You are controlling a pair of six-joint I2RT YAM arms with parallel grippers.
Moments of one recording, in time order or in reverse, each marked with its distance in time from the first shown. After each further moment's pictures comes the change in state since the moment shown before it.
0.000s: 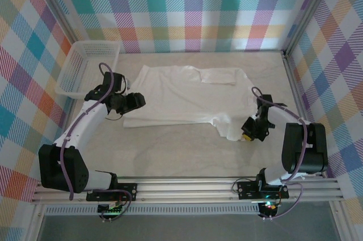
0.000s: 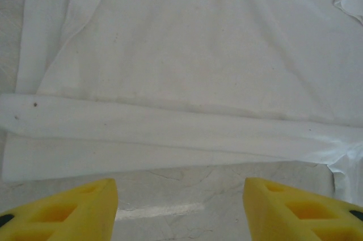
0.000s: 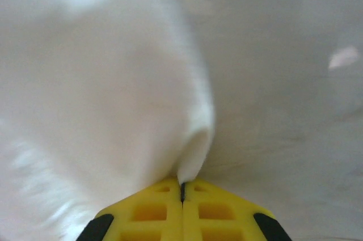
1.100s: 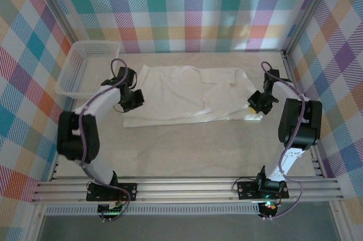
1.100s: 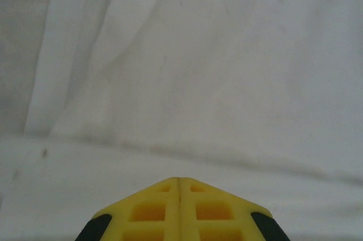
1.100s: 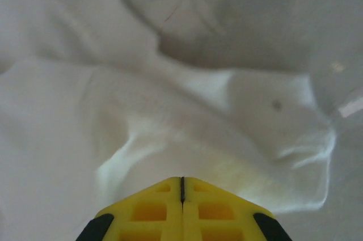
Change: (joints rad) left arm -0.029 0.378 0.171 0.012 -0.164 -0.097; right arm -0.117 0.323 0.430 -0.003 0.082 0.066
